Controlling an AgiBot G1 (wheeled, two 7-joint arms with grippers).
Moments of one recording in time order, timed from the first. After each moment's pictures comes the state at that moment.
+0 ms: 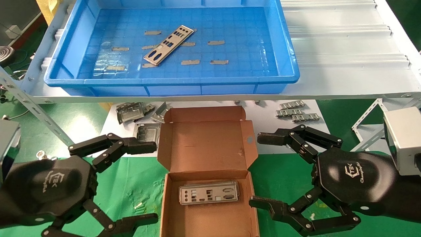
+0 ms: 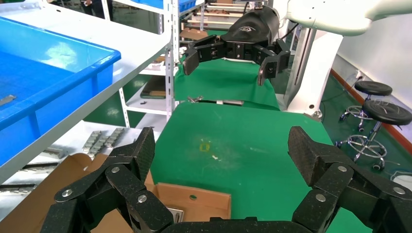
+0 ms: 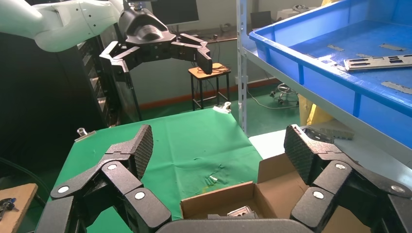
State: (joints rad) left arm -1.07 0.61 0.28 -1.28 0.73 1.50 -0.19; right arm 1.11 -0.53 -0.46 1.23 -0.59 -1.41 0.08
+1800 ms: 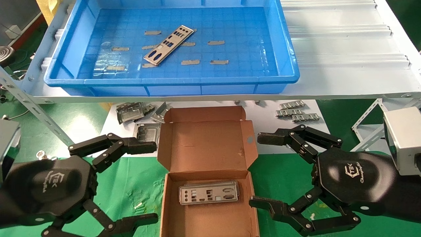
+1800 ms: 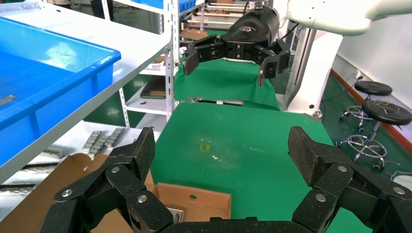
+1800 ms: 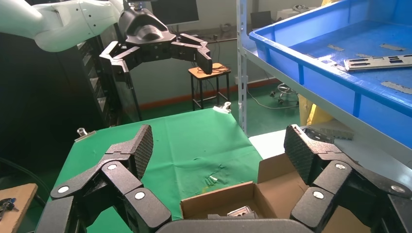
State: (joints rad) left arm -1.08 0.61 0.28 -1.28 0.73 1.50 -0.19; right arm 1.11 -0.53 -0.46 1.23 -0.59 -1.41 0.08
